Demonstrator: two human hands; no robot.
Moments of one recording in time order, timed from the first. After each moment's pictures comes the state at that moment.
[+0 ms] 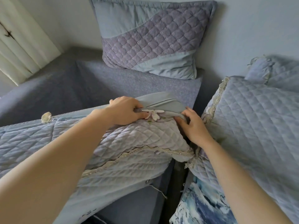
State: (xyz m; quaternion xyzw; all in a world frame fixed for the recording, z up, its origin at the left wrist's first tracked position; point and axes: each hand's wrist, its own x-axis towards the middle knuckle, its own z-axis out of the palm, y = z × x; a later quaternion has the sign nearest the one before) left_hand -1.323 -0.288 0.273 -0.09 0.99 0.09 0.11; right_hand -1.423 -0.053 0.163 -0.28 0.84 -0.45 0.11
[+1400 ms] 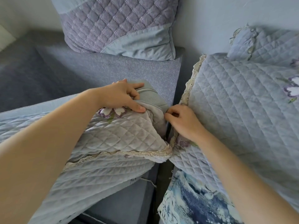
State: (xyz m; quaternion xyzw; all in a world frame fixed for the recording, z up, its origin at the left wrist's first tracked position) left_hand -1.392 -0.251 0.242 -0.02 0.91 0.31 0.27; right_hand -1.429 -0.013 0.163 -0.24 0.86 -0.42 0.18
